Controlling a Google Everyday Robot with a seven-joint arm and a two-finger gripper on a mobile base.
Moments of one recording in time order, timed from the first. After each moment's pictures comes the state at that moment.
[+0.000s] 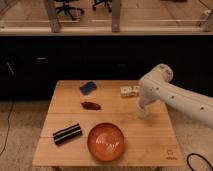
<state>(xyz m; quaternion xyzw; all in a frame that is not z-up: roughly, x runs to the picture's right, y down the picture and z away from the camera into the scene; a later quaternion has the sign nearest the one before) 0.216 0.057 0.753 -0.18 0.02 -0.11 0.98</state>
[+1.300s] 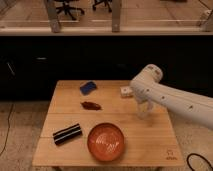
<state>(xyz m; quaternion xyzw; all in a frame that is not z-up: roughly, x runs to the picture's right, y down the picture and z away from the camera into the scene) 0.185 0.052 0.764 -0.17 0.03 -0.12 0.98</state>
